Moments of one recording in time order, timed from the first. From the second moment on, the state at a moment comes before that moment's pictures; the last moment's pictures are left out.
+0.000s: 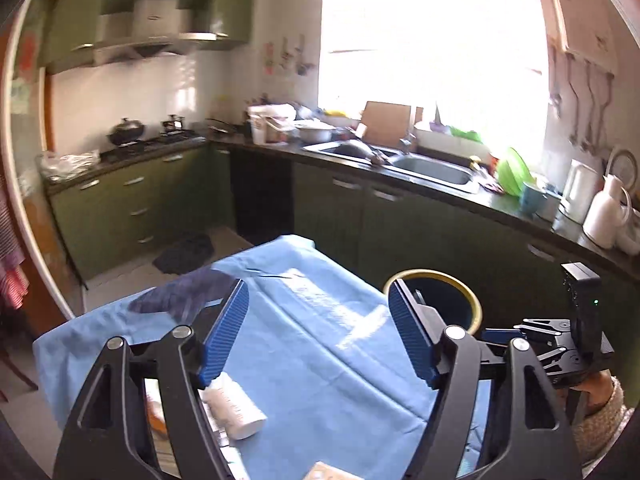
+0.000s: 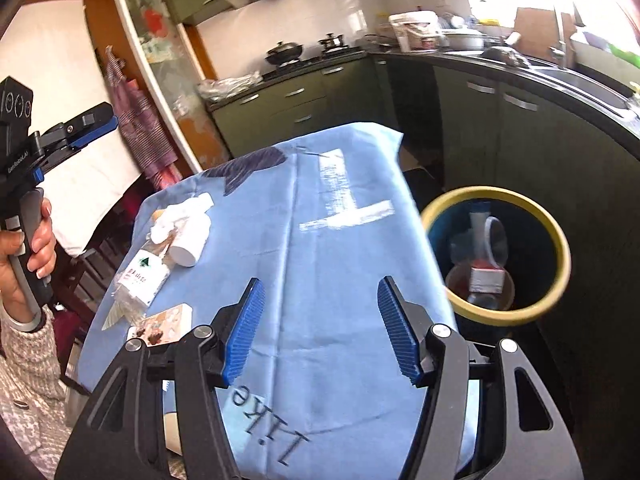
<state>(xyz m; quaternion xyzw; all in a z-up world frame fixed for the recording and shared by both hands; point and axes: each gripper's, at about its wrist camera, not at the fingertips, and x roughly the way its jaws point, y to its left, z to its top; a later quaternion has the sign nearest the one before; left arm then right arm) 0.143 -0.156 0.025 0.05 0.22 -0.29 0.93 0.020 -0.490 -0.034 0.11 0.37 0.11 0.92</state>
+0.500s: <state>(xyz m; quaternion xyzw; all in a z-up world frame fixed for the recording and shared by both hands) 0.160 0.018 -0.033 -0.06 0.14 0.01 0.99 0.165 -0.303 -0.058 0.05 0.49 0.22 0.84</state>
